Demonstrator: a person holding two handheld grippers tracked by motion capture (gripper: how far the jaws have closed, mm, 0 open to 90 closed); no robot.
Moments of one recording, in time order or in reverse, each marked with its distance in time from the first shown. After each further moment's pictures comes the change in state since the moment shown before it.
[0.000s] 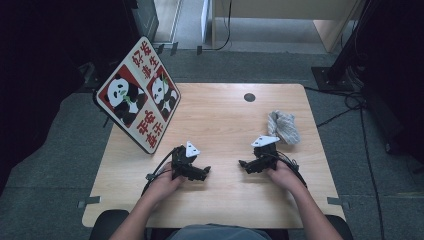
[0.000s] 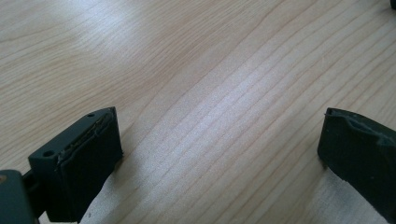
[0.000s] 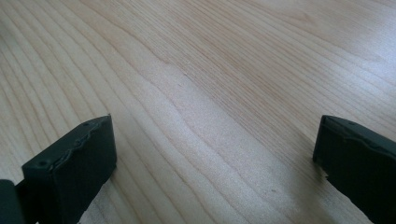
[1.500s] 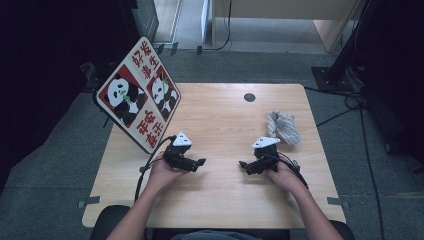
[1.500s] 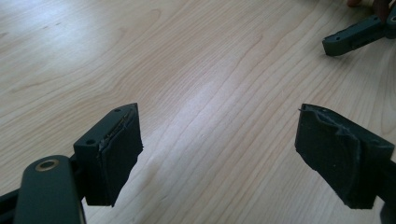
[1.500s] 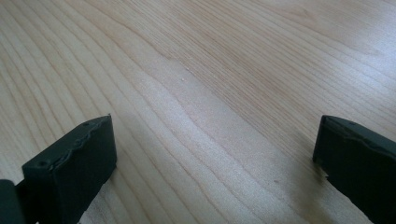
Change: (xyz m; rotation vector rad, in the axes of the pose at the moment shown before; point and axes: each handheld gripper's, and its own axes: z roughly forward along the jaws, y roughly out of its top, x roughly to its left) left arm 0.033 0.020 -0.035 -0.042 -0.166 0.017; right arm 0.002 -0.003 -0.003 0.000 -0.007 0.006
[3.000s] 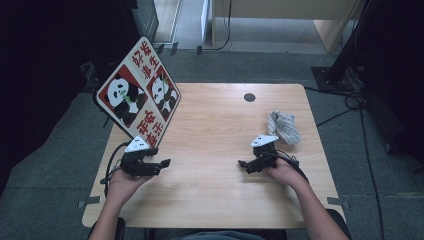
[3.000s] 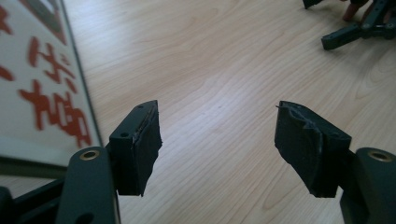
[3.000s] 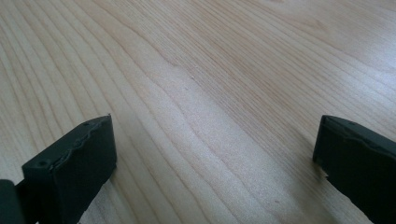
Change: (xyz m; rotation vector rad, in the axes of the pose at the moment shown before) left arm 0.023 -0.040 -0.110 -0.071 0.094 -0.113; right arm -0.005 0.005 0.005 0.001 0.041 -0.044
